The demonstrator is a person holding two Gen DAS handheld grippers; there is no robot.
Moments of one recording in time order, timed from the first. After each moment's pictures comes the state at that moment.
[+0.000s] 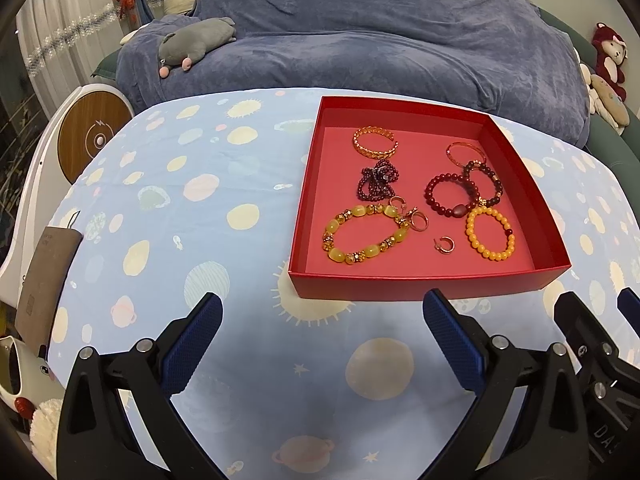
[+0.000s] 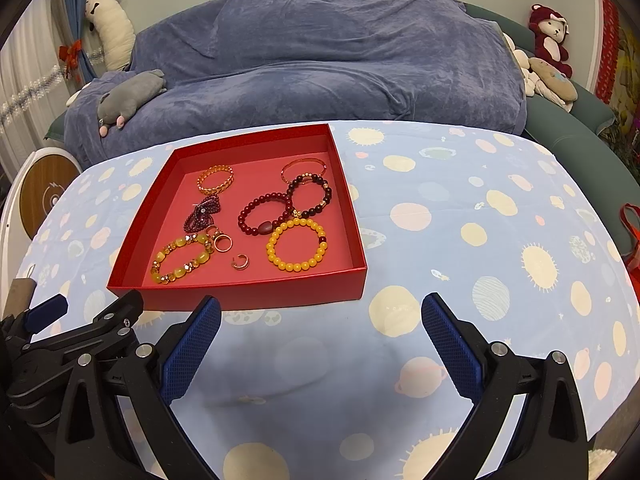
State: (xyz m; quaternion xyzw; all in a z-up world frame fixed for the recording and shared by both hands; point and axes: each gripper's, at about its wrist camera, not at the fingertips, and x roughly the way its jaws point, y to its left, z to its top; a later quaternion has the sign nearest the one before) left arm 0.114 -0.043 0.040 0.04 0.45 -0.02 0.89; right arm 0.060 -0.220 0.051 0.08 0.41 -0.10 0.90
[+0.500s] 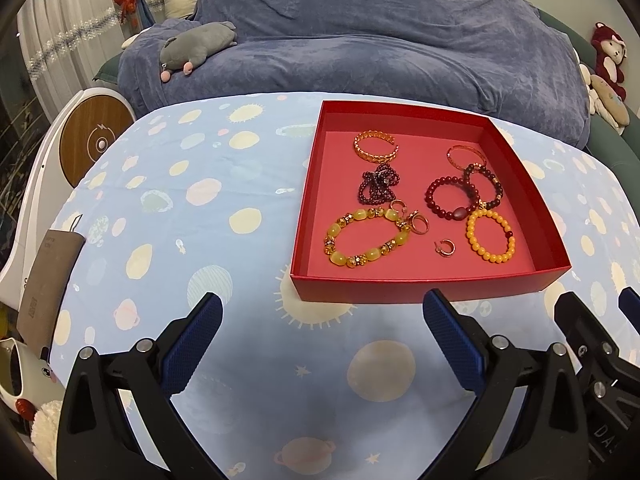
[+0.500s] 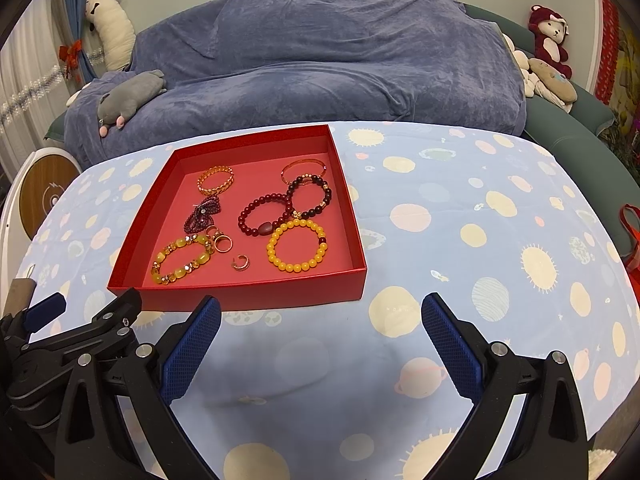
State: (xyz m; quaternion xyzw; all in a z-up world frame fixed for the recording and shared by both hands) left arm 0.113 -0.042 0.042 0.04 0.44 -0.01 0.89; right arm 0.061 -0.220 0.051 0.08 0.41 -0.10 0.90
